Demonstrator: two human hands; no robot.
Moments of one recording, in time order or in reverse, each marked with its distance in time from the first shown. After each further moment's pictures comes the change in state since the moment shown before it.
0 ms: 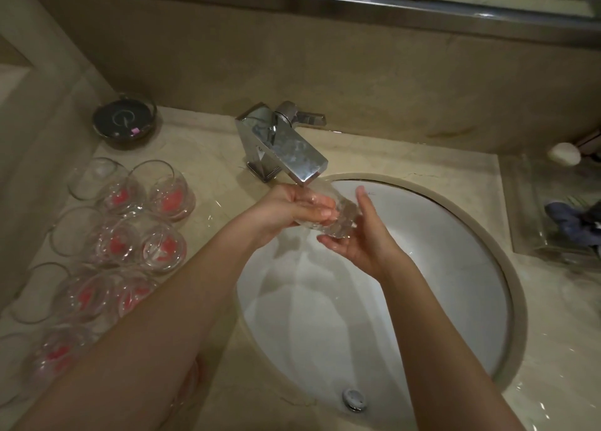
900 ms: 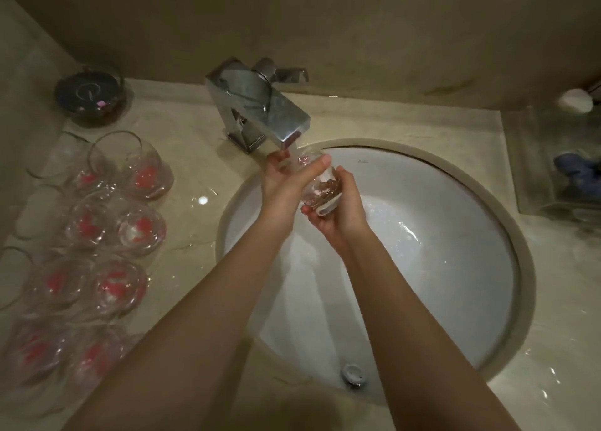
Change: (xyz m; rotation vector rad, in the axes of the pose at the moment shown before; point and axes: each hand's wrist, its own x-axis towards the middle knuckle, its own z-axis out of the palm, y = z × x) left_hand 0.021 -0.033 0.051 -0.328 0.527 0.180; right_hand 0.022 0.029 0.017 0.219 0.266 -0.044
